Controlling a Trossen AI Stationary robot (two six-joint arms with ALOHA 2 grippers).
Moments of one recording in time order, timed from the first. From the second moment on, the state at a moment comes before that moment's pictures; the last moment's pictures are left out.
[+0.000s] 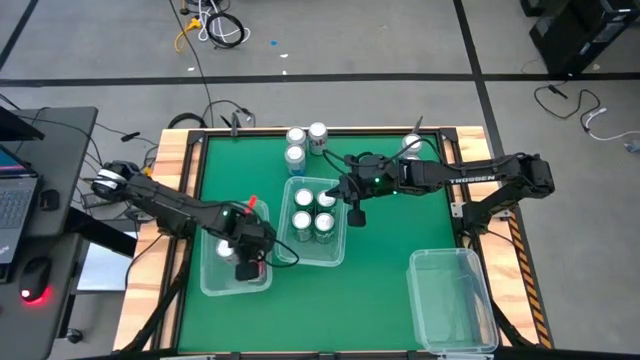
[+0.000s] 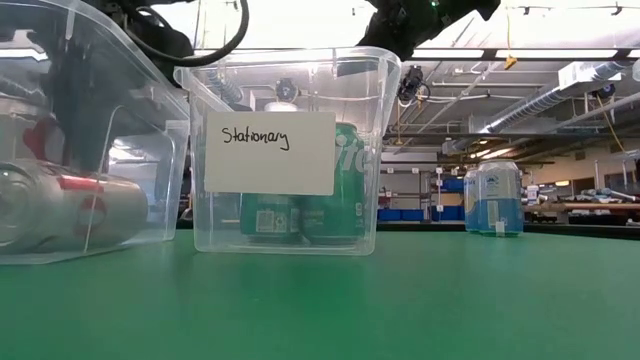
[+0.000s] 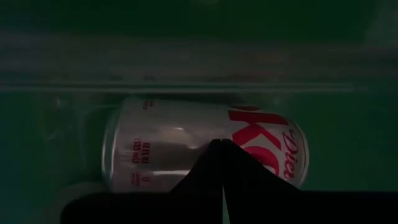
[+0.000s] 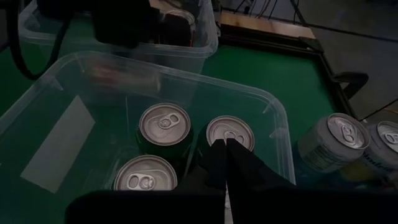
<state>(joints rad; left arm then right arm) -0.28 1.40 0.91 -0.85 0.08 -0.44 -0.08 1.45 1.10 -0.18 -0.03 -0.18</state>
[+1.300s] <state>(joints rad) -0.38 1.51 1.00 -0.87 0.09 -0.53 -0.08 1.45 1.10 -0.18 -0.03 -0.18</state>
